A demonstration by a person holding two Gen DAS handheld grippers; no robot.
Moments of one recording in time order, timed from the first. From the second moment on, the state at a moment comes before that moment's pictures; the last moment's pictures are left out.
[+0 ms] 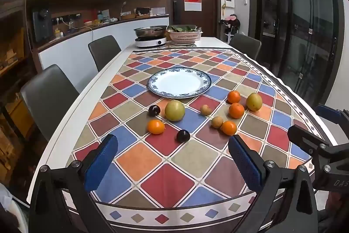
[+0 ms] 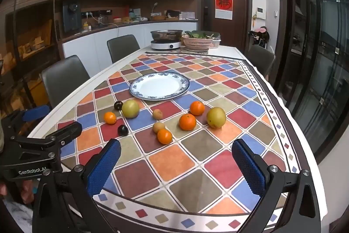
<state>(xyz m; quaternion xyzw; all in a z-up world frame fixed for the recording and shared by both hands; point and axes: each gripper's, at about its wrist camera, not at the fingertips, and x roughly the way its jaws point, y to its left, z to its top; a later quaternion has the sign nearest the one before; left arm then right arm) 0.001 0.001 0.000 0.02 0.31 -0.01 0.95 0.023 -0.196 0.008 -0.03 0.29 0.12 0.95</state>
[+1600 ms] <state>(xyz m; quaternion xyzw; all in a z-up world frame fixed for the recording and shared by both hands) -0.003 0.000 0.004 0.02 0.29 0.00 0.96 0.022 -0.196 0.008 -0.03 0.29 0.12 0.95</state>
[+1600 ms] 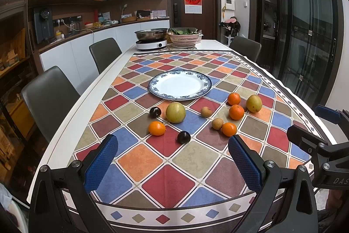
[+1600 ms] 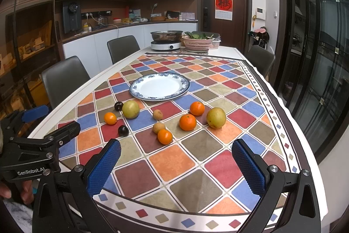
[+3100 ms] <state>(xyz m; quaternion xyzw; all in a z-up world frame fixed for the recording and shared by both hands) 0.008 0.006 -0.004 0.03 0.31 0.00 0.95 0.036 -0.193 -0.001 -0.03 0.31 0.12 0.94</state>
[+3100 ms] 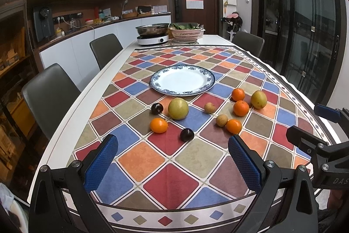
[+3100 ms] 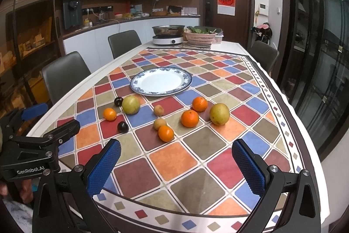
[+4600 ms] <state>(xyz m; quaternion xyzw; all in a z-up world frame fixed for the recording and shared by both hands) 0.134 -0.008 -0.095 0.05 0.46 -0.13 0.88 0.163 -0.155 -0.088 -0.06 0.47 0.21 0.86</state>
